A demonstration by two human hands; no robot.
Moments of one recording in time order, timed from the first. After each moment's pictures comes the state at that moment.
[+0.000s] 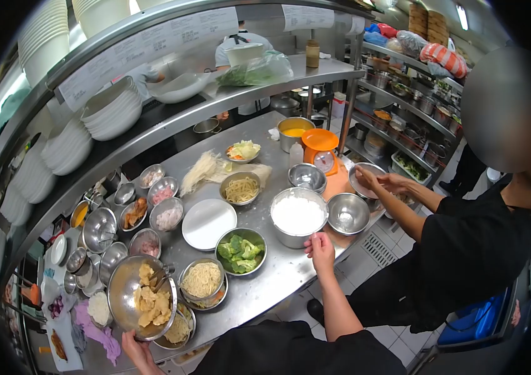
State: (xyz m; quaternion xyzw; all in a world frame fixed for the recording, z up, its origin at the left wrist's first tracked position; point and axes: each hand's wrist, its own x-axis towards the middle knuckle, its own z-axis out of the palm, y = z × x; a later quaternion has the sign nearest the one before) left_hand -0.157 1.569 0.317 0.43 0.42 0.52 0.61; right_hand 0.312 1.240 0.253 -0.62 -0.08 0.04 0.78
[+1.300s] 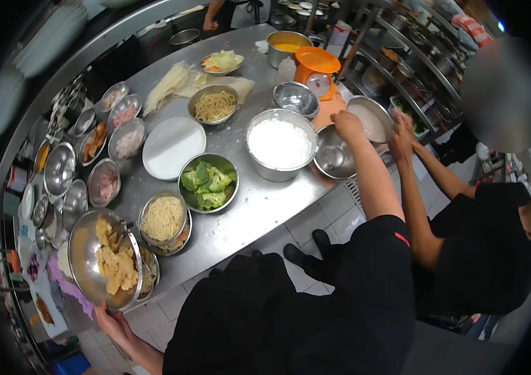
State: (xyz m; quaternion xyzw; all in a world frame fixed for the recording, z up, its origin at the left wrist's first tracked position) left_hand -0.162 1.531 0.320 0.44 0.49 0.51 0.55; right_hand 0.588 1.184 0.272 -0.94 -0.34 -0.05 -0.07
